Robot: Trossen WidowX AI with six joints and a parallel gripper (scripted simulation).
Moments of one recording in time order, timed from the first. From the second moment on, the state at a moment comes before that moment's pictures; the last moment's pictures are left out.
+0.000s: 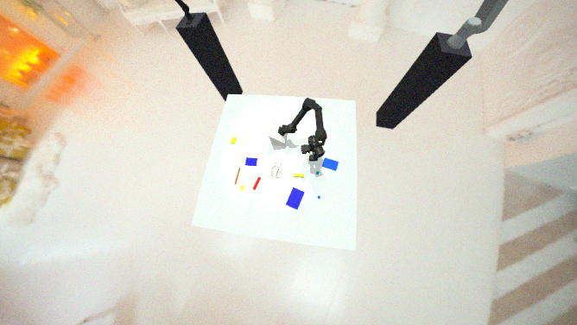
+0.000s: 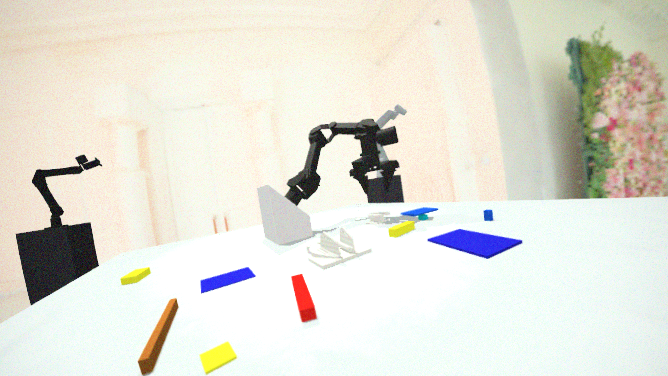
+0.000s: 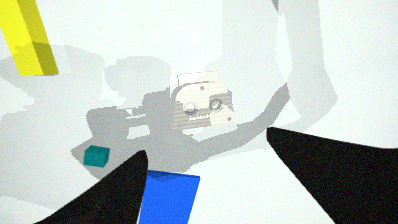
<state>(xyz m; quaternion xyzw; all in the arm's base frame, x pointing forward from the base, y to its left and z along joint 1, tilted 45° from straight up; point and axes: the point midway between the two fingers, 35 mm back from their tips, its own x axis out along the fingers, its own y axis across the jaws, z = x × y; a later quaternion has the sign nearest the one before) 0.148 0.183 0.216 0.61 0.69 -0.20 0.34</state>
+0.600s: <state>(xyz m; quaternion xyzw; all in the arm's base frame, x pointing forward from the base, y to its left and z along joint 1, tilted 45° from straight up) 0.138 0.211 0.190 0.61 0.70 -0.21 0.32</state>
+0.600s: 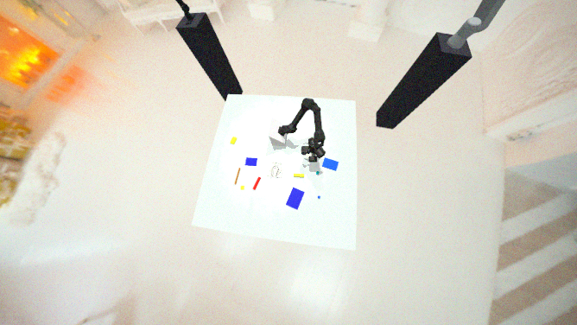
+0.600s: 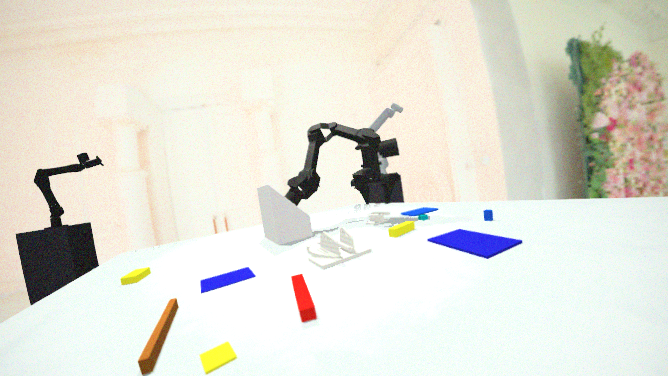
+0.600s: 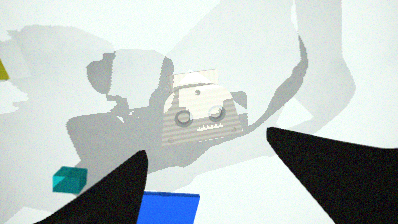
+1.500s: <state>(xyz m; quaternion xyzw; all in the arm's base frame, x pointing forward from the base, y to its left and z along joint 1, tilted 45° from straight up) 0.137 0.230 0.173 0.61 0.70 -0.21 0.32</state>
